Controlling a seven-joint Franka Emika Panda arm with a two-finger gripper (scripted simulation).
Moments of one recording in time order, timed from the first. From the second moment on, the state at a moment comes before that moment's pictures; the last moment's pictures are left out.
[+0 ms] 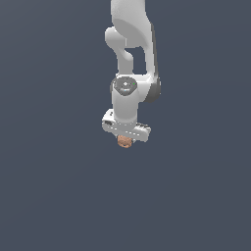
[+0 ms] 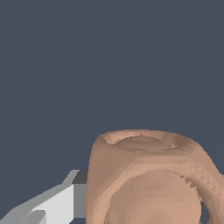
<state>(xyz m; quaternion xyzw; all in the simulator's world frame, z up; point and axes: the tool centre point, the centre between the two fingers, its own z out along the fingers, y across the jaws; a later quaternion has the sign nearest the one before) -0.020 0.000 0.106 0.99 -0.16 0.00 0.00</state>
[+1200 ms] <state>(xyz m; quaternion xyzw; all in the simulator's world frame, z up) -0.003 0.202 0.271 0.99 -0.16 0.00 0.00</state>
